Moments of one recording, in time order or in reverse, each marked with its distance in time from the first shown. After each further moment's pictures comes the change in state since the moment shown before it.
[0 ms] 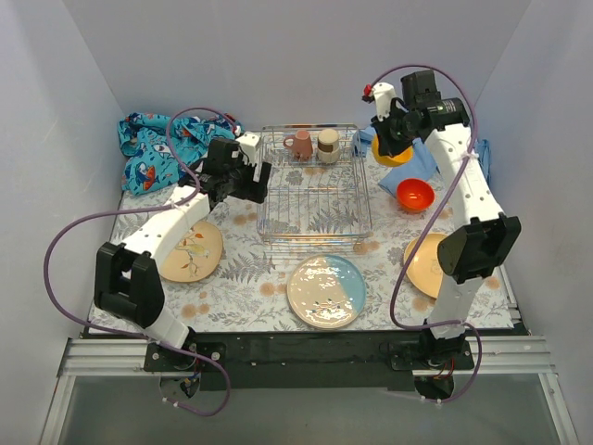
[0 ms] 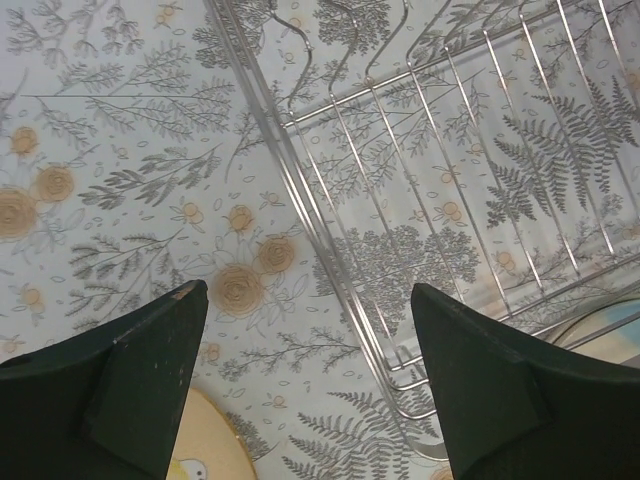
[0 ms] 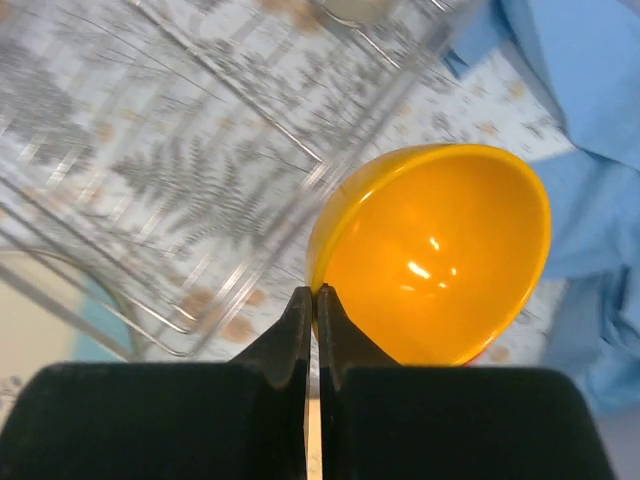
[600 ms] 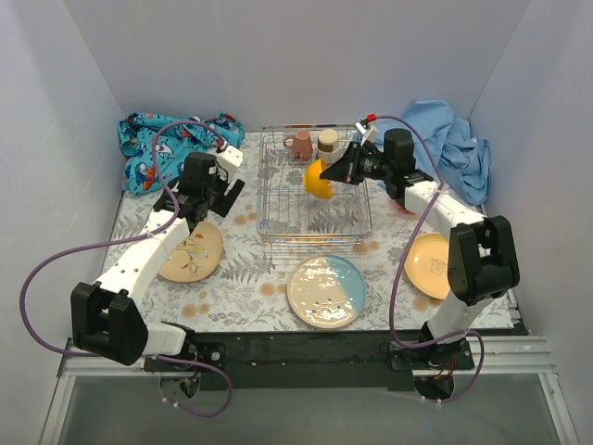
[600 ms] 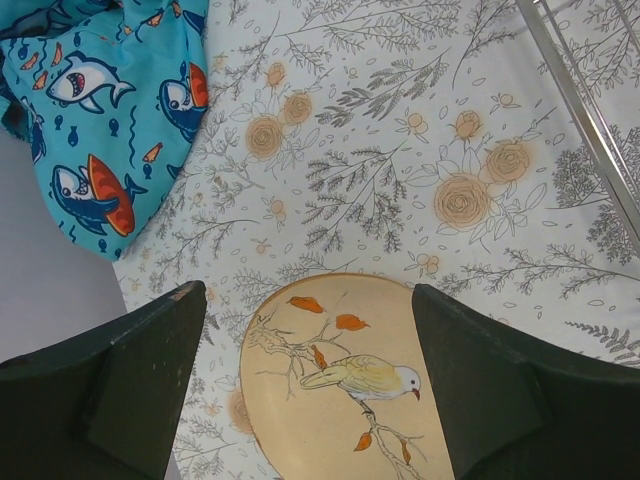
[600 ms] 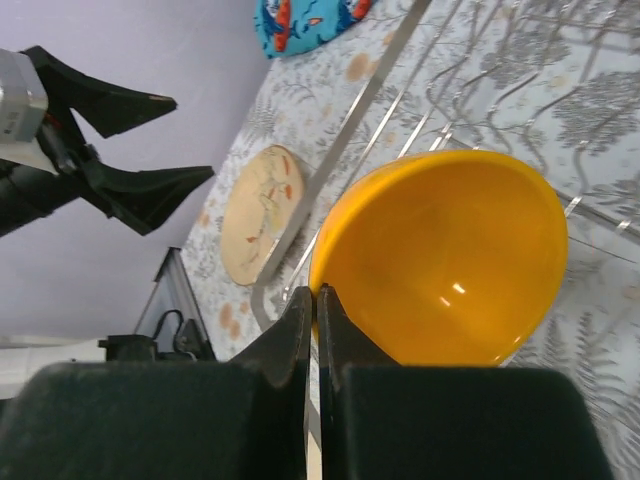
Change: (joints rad) left arm 0.059 -0.241 -0.181 -0.007 -0.307 0.405; right arm 0.077 -0.212 -0.921 1.261 -0.592 1.014
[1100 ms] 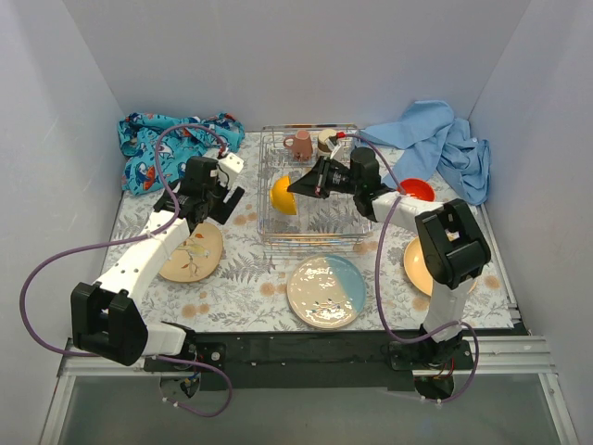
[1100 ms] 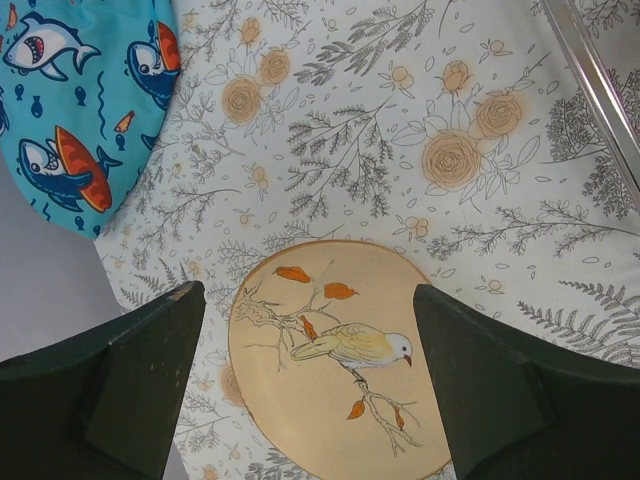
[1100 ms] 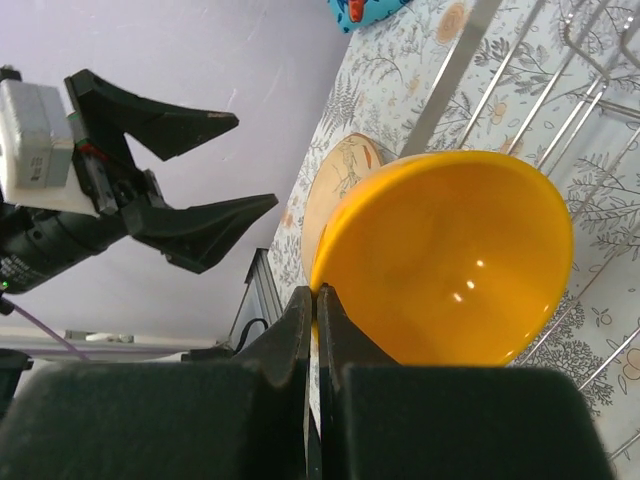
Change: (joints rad) left arm 0.000 -0.003 -0.007 -0.077 0.002 0.000; right arm 0.171 0.173 -0.074 0.452 0.012 0.417
